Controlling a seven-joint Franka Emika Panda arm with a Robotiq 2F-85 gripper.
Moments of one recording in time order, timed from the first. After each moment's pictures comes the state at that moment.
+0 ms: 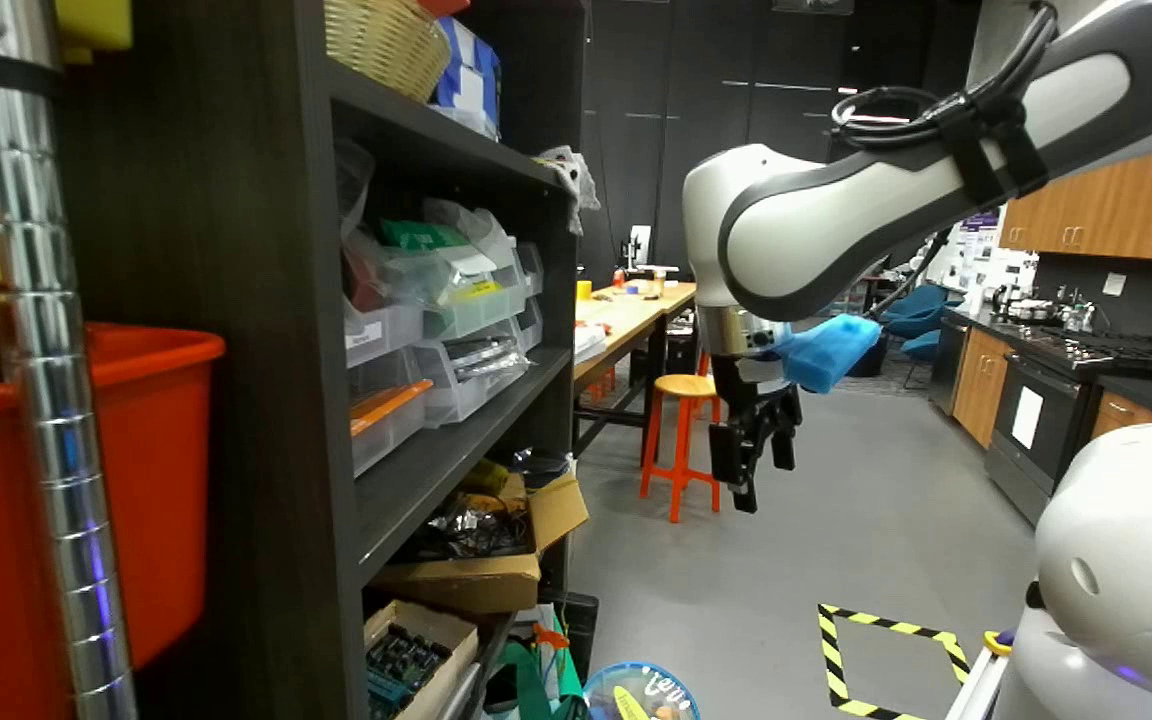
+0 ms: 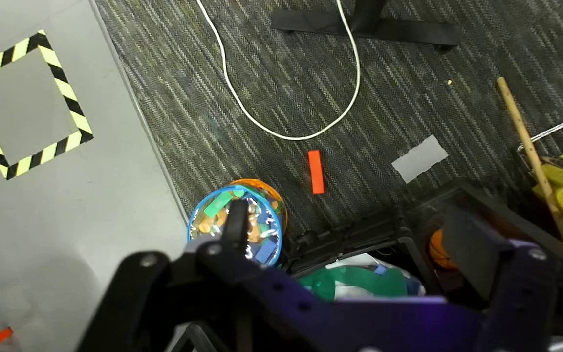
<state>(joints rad) -0.03 -0.72 0.07 -2.79 -0.15 1.92 0.02</state>
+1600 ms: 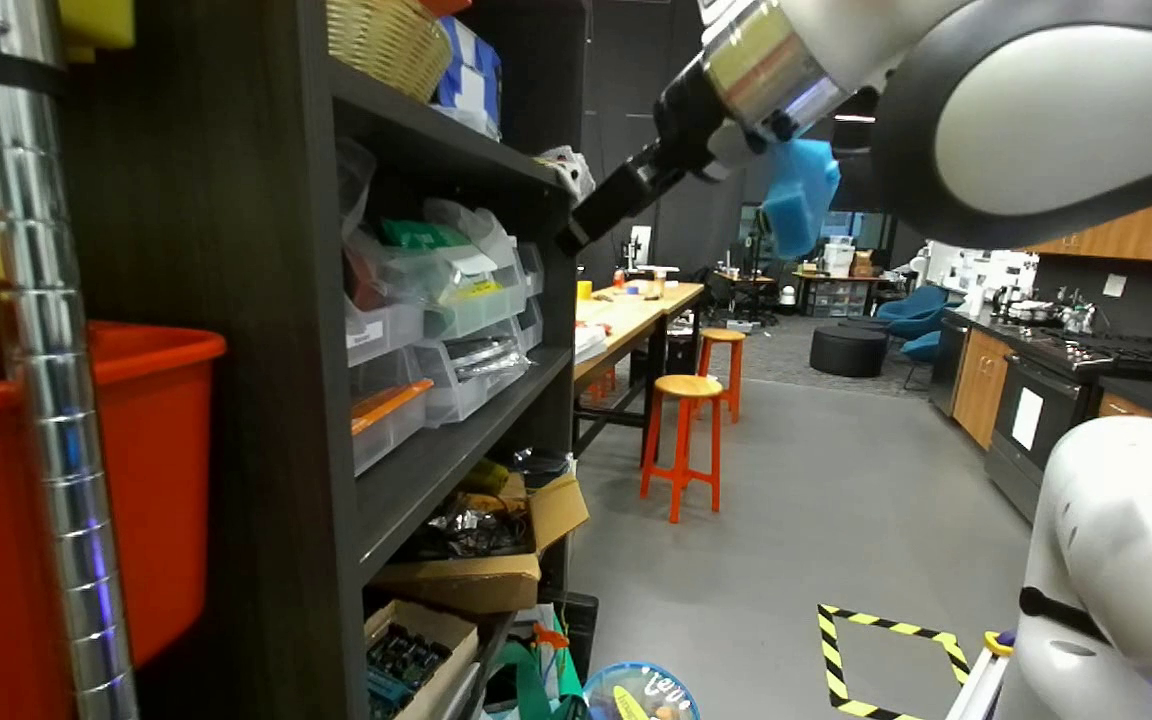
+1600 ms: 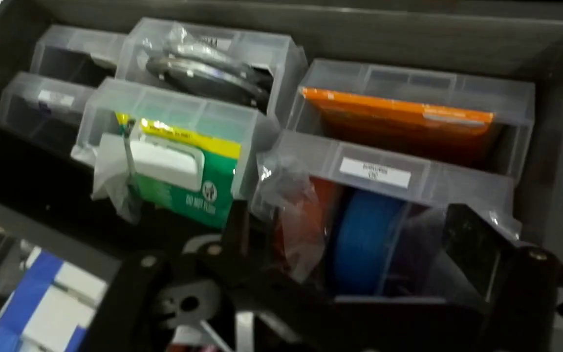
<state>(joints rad) 0.21 -1.12 0.23 -2.78 -0.17 2.61 0.02</state>
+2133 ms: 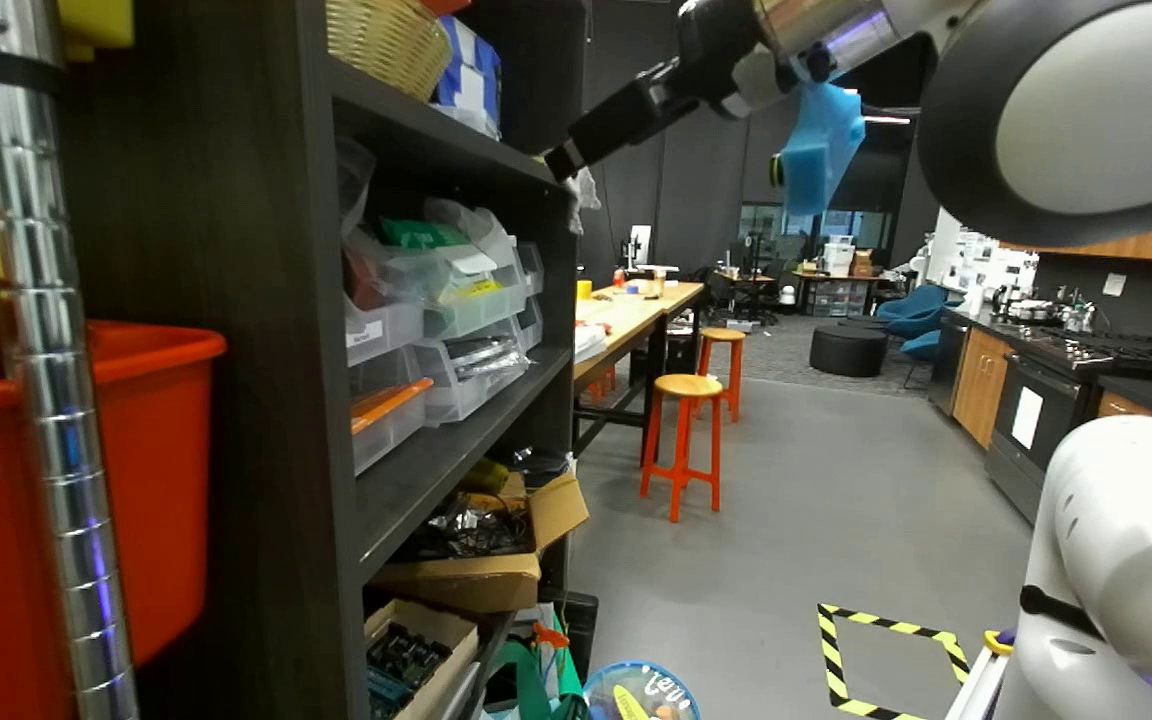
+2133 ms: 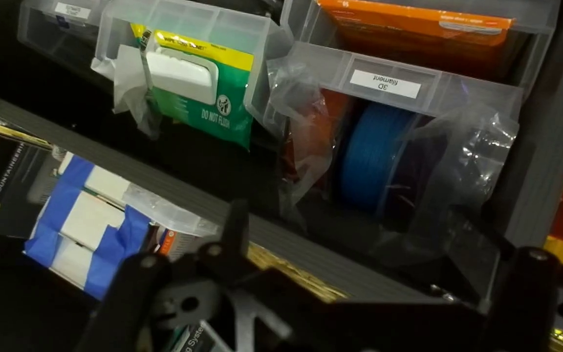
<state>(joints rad) 0.19 -1.20 0.29 -2.77 -0.17 2.71 0.06</state>
